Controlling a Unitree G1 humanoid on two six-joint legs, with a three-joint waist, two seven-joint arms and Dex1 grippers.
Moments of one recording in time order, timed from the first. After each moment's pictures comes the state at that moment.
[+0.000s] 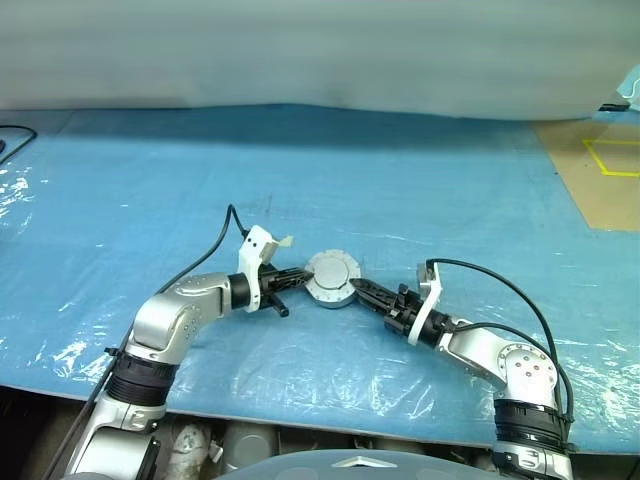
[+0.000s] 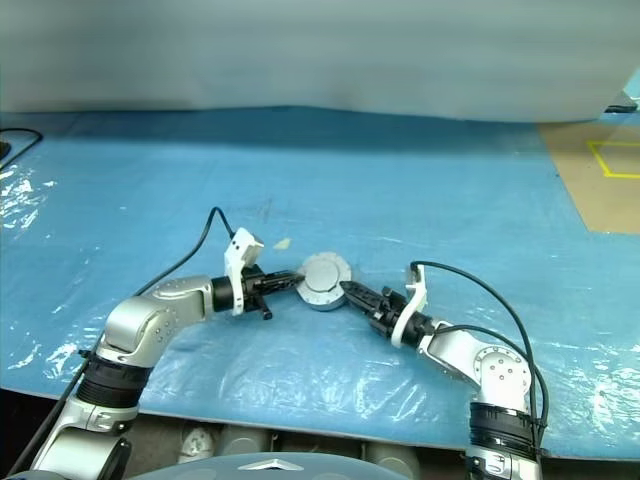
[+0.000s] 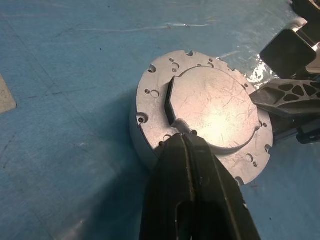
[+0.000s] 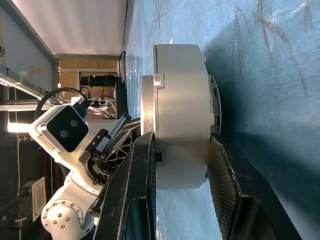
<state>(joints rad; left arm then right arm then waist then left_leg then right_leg) -0.30 0.37 -0.12 -0.15 -0.52 0.83 -0.70 -0.09 -0.19 -0.30 -0.04 1.43 1.21 0.07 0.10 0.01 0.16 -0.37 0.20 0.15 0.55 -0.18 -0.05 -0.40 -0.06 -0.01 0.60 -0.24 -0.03</state>
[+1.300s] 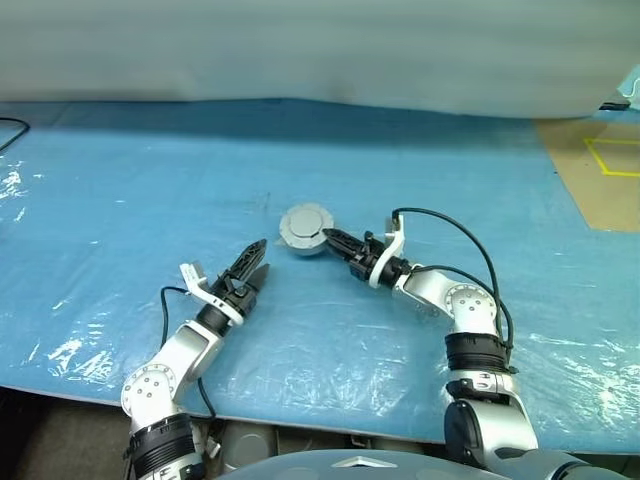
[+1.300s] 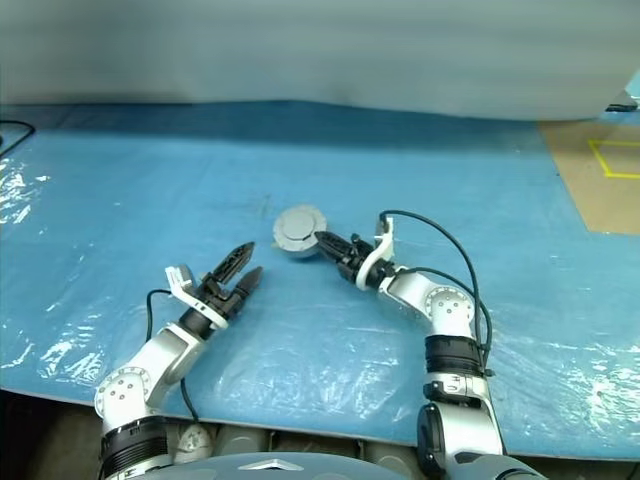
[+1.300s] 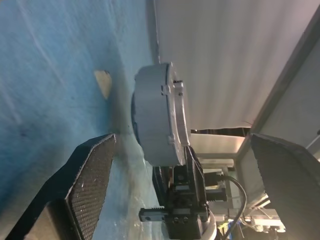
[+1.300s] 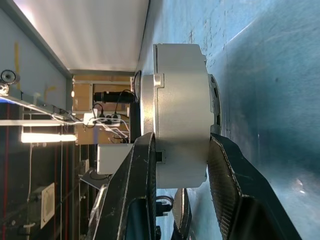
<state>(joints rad) -0.05 -0.09 0.48 -0.08 -1.39 0.99 -0.19 -0.45 -0.09 -0.24 0.26 1.31 1.03 0.08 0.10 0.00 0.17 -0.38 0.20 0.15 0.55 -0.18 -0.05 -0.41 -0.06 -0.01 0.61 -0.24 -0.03</state>
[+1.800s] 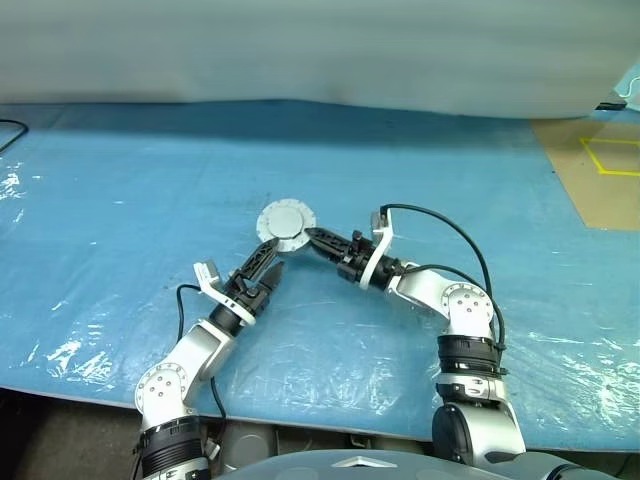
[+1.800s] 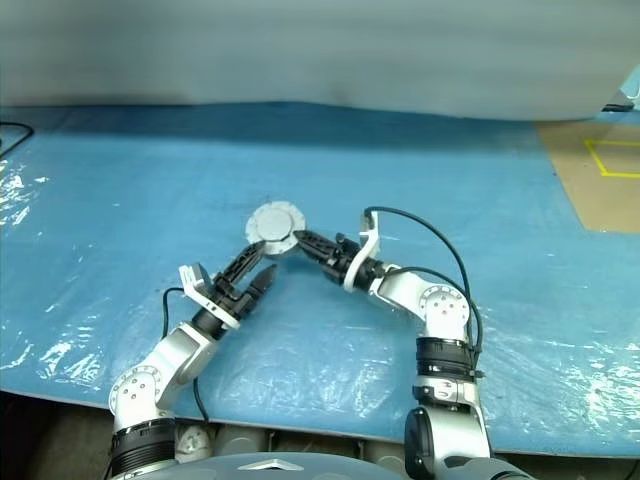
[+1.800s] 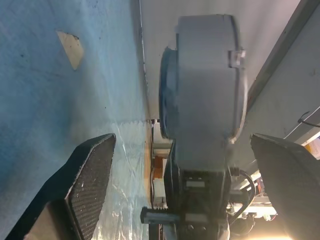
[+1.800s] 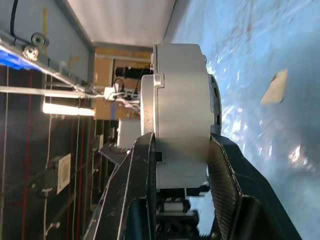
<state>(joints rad) -0.03 -0.08 0.38 -0.08 -1.44 0.93 -0.19 -0.41 0.00 -0.24 0.10 1.38 1.16 0.01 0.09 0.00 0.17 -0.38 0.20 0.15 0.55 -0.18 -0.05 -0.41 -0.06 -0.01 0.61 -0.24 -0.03</state>
